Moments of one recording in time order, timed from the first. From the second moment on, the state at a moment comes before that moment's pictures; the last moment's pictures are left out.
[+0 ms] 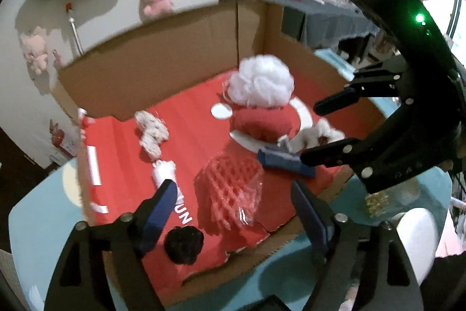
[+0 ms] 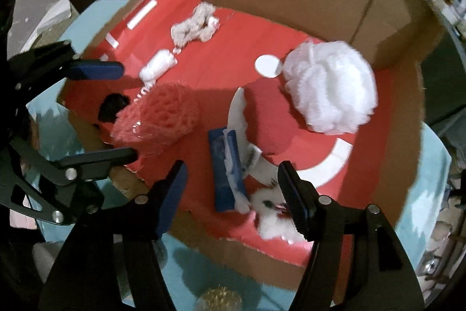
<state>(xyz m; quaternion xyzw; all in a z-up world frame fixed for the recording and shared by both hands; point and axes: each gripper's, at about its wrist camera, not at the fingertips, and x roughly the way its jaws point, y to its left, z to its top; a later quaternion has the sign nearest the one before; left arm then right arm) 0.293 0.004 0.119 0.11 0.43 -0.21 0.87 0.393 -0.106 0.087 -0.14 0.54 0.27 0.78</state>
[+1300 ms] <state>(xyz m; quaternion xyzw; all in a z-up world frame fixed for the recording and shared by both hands) 0.004 0.003 0.187 -0.02 0.14 -0.12 0.98 0.076 -0.173 0.190 -0.02 0.22 0.18 0.96</state>
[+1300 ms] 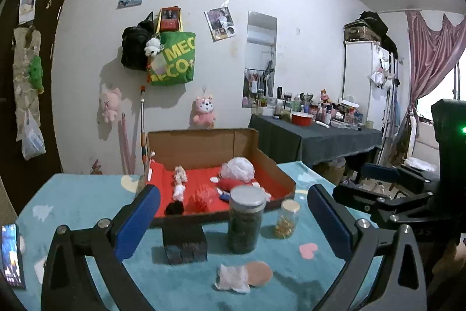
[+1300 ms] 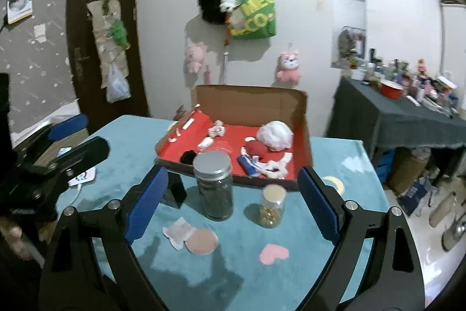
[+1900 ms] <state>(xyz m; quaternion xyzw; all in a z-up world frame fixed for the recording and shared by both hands) -0.006 -0.009 0.105 -0.01 0.18 -0.09 0.98 0.032 -0.181 0.107 -0.01 0.19 0.09 0.98</state>
